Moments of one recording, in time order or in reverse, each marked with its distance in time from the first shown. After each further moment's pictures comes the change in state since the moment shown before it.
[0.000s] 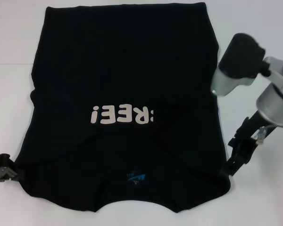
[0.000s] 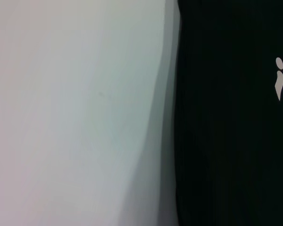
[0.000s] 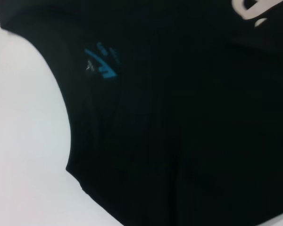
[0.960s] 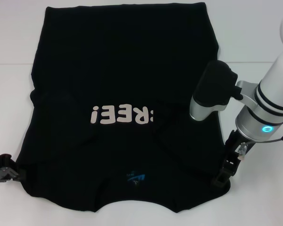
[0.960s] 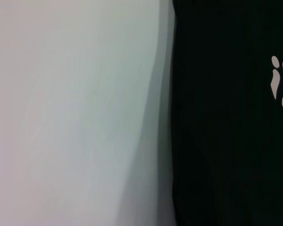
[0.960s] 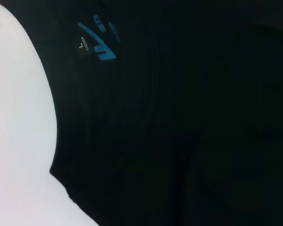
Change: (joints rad) left arm -0.001 -0.003 -0.001 -0.002 -0.003 0.003 0.003; right arm 0.024 0.009 -0.176 0.164 0.025 0.182 0.052
